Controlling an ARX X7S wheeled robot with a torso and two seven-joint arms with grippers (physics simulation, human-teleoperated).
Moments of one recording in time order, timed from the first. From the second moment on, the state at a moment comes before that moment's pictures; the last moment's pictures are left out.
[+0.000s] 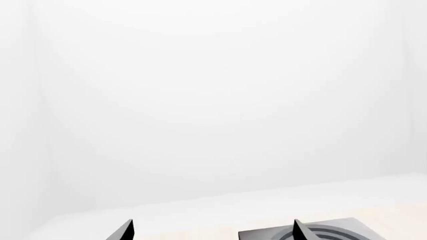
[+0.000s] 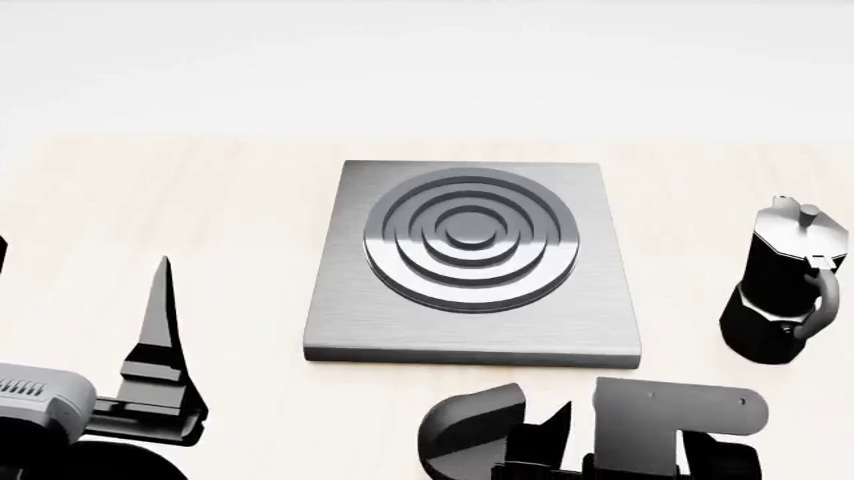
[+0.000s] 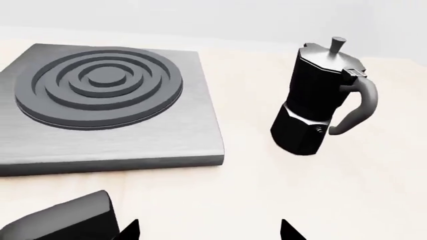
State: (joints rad) left arm -0.28 -0.34 0.27 0.74 -0.27 -0.61 -0.38; right arm 0.34 0.27 -0.15 -0.34 0.43 0.95 0.51
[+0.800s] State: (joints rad) left arm -0.28 -0.34 0.27 0.73 -0.29 -0.60 -0.39; right arm 0.37 0.30 -0.19 -0.57 0.45 1.07 0.58
